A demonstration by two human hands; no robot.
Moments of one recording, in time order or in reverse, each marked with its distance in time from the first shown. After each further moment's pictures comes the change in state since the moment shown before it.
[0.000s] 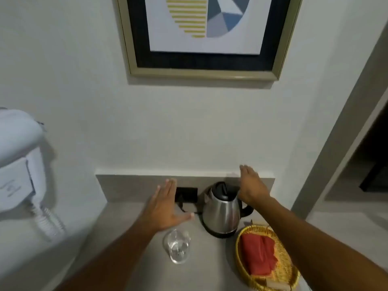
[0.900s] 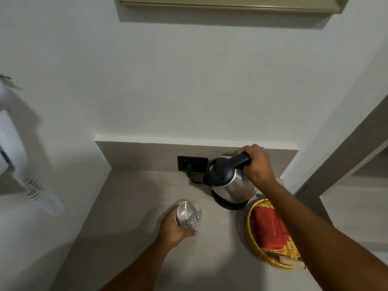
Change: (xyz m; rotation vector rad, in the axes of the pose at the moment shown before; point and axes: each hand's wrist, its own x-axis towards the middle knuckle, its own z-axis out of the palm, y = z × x) left_hand -0.042 -0.048 0.166 -0.779 -0.018 -0.508; right_hand 0.021 -0.016 0.044 0.311 0.156 -0.130
